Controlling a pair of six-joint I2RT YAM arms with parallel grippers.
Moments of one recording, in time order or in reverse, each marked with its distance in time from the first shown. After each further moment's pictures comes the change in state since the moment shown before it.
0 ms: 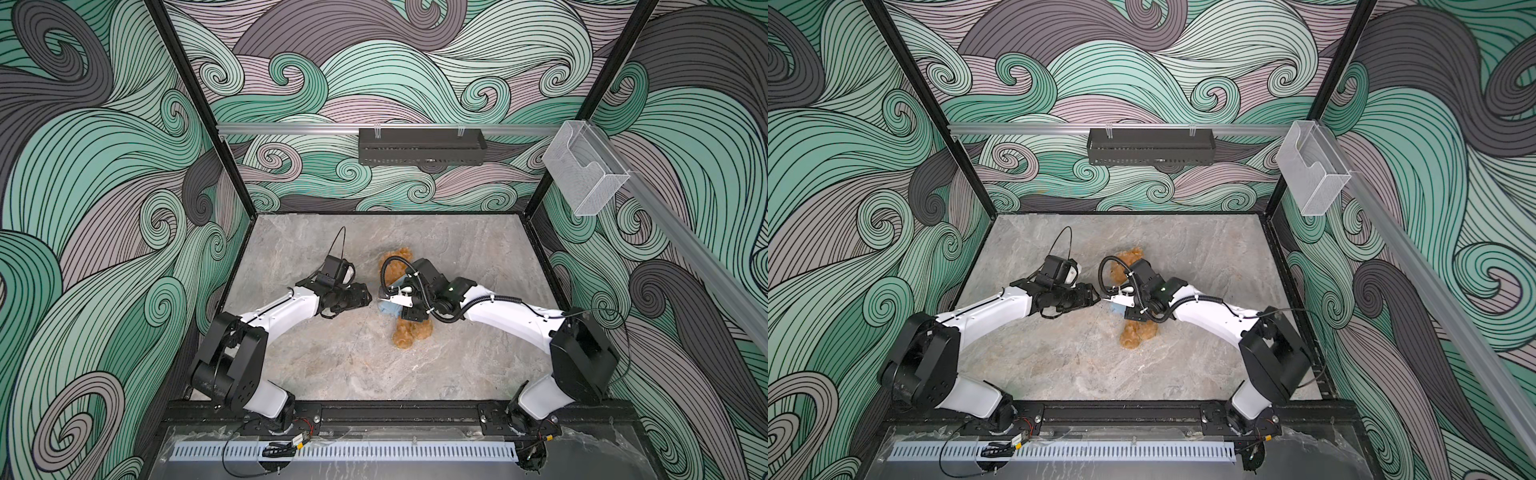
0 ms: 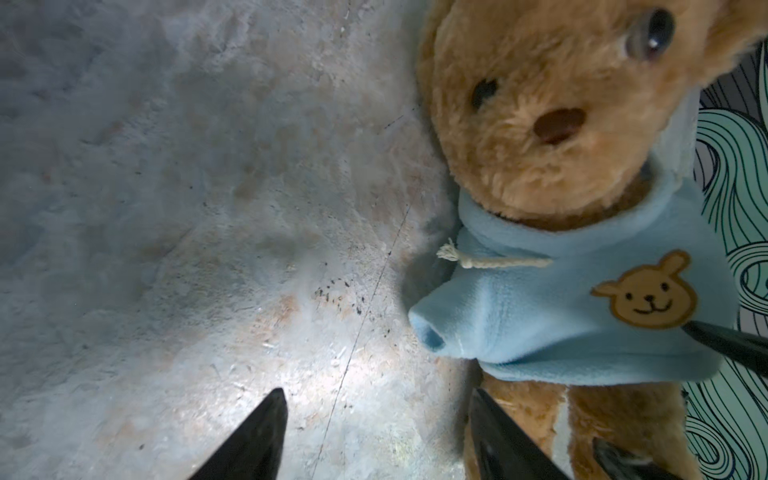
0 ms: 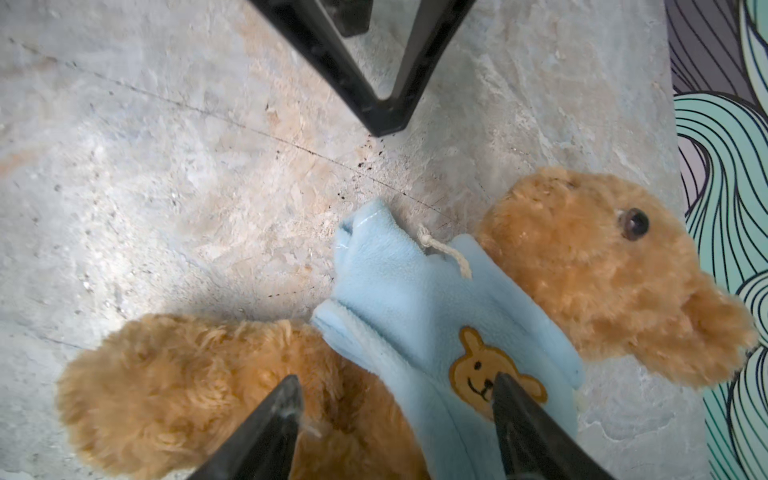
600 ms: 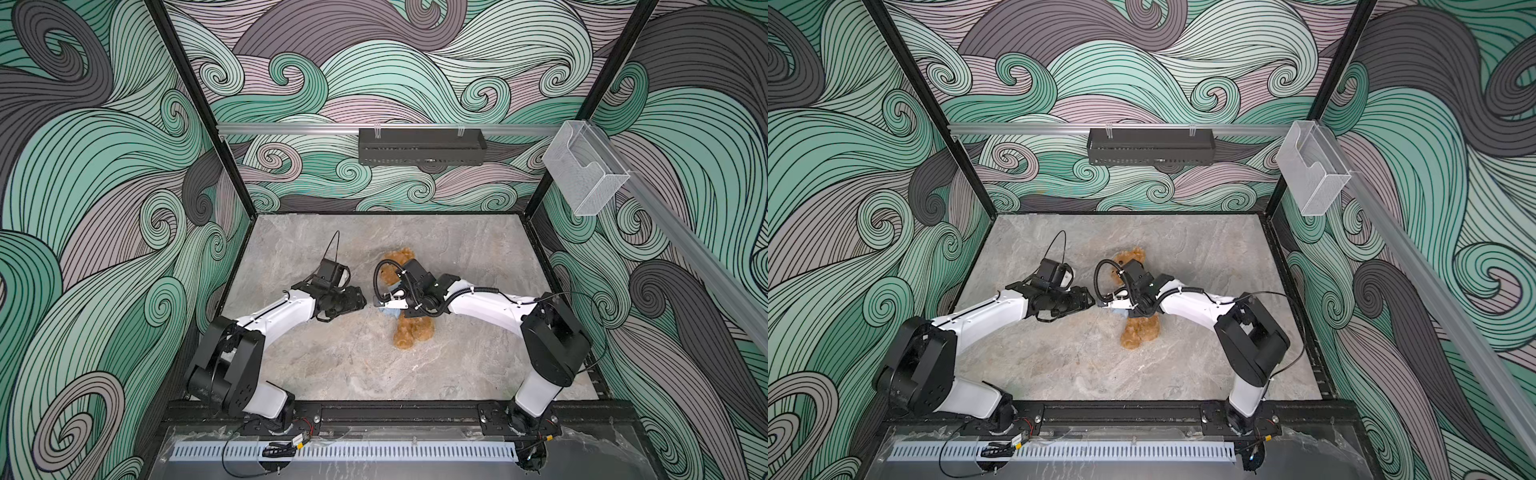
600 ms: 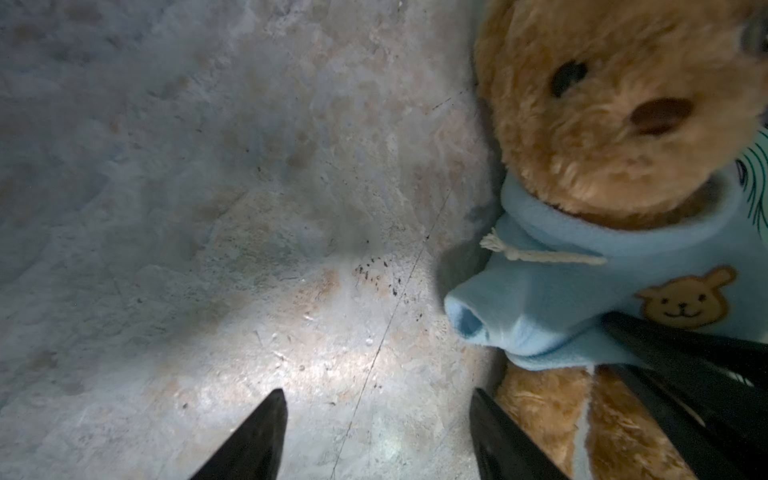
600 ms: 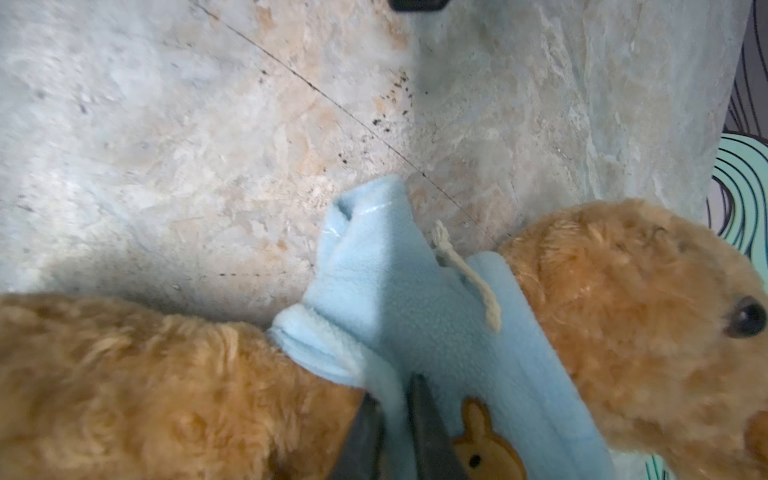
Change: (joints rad) left arm 0.023 -0.035 -0.045 -0.012 -0.003 -0.019; right arm 0.002 0.123 0.052 0.006 0.057 -0.159
